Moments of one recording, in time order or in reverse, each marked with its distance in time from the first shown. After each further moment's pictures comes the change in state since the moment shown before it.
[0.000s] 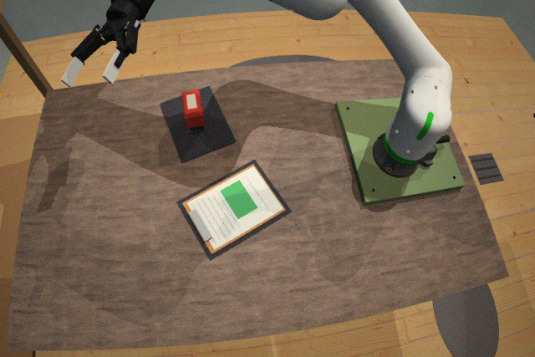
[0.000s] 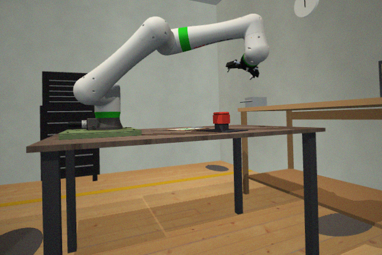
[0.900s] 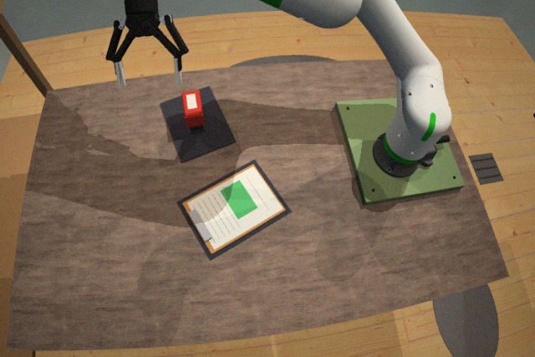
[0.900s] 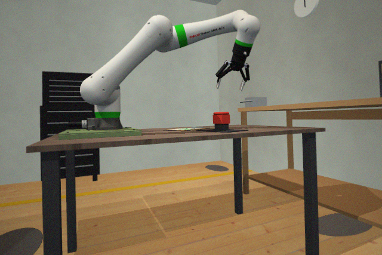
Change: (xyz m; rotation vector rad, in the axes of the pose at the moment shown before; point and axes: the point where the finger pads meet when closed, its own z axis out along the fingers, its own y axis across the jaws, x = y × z) arm -0.131 -0.043 -0.078 0.092 -0.850 -0.369
